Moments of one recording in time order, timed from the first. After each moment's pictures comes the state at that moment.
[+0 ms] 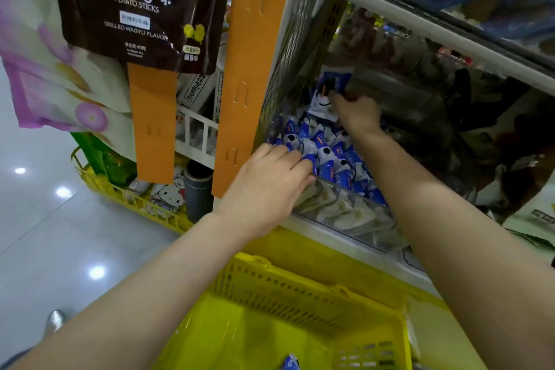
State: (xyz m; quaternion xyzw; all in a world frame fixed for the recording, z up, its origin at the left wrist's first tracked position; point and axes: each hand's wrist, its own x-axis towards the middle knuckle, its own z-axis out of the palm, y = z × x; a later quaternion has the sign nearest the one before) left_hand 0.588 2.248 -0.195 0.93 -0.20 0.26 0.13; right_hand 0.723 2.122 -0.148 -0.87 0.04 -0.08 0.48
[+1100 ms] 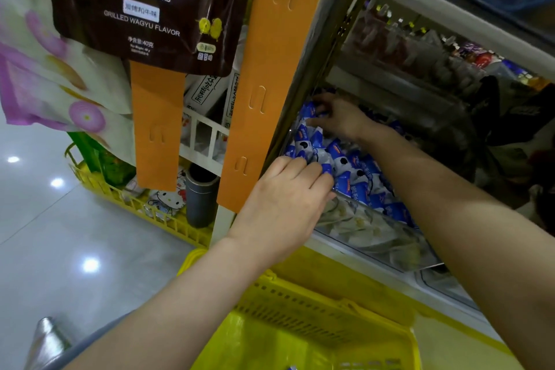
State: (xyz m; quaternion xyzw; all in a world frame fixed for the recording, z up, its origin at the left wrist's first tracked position) left_hand 0.591 2.244 -0.205 0.92 -0.19 0.30 0.13; right_hand 0.766 2.137 -0.164 -0.95 -0.17 0.09 0.23
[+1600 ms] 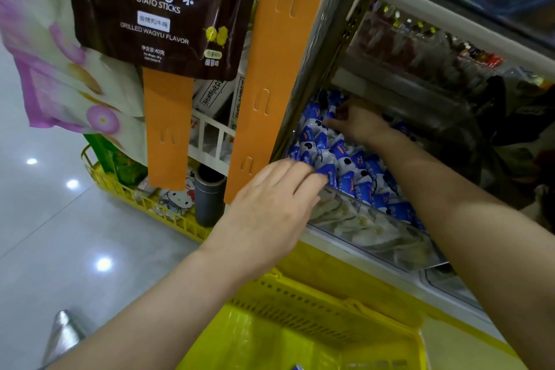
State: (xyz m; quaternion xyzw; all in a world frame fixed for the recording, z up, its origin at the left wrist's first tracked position) left_hand 0.564 2.264 -0.193 0.94 -0.19 0.23 0.18; right_hand 0.772 2.118 -0.168 -0.98 -0.09 0.04 0.15
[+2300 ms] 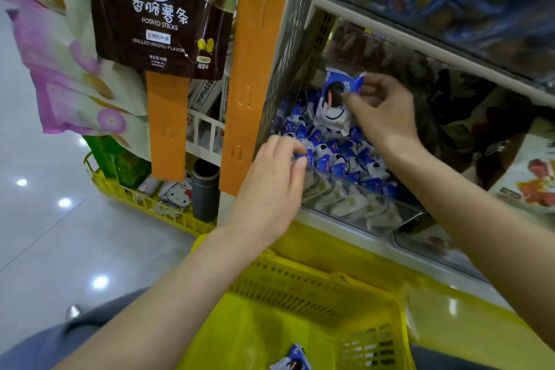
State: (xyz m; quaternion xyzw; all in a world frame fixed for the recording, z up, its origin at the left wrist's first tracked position) left_hand 0.548 2.238 -0.176 0.87 -0.10 0.21 0.44; right_hand 0.646 2.104 -0.107 -0.85 -0.08 -0.20 0.48
